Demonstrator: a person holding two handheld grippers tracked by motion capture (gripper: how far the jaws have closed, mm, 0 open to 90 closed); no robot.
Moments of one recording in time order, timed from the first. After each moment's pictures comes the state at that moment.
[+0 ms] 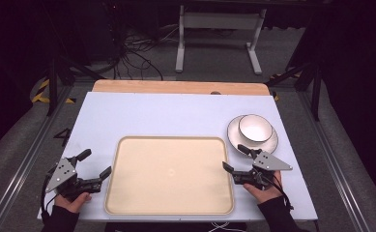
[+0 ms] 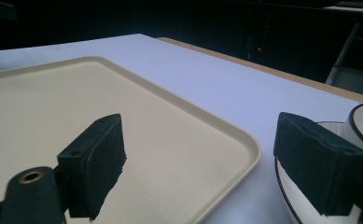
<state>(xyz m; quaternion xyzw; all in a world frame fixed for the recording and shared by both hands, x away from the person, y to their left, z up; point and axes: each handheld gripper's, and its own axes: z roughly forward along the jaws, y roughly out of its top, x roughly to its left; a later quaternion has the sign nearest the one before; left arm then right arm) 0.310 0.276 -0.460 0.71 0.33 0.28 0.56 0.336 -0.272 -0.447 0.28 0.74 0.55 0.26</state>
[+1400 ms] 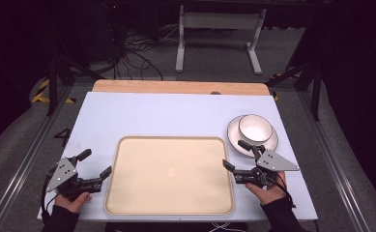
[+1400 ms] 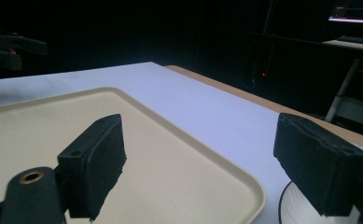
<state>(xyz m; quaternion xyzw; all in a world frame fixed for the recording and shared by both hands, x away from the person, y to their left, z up) 0.310 0.275 -0.460 0.71 0.33 0.28 0.55 0.325 -0.266 -0.413 0.25 0.72 0.58 0.28</state>
